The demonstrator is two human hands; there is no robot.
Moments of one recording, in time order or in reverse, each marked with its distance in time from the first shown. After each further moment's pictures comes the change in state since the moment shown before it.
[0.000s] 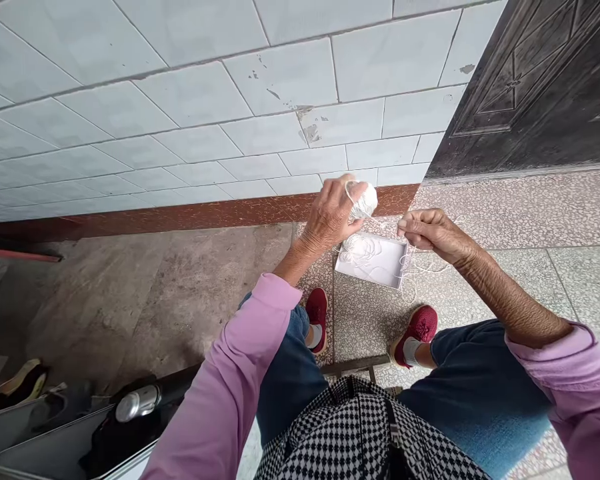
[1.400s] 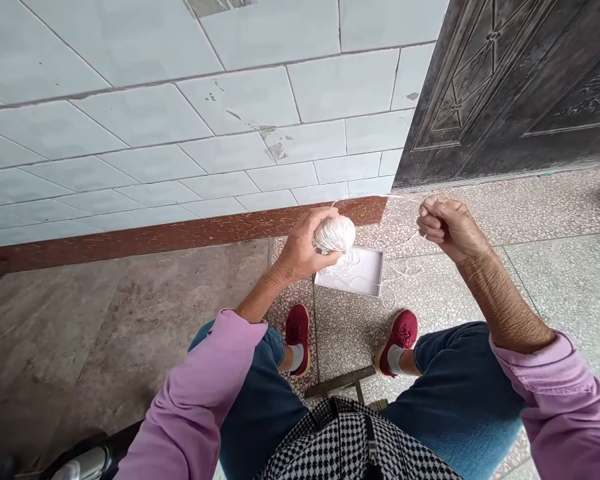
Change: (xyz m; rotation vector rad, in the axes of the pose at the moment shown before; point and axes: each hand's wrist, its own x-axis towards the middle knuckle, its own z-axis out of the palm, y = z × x) left_hand -0.017 0.006 0.000 -0.562 0.002 -0.020; right_hand -0.036 -0.026 -0.050 0.074 0.310 -0.194
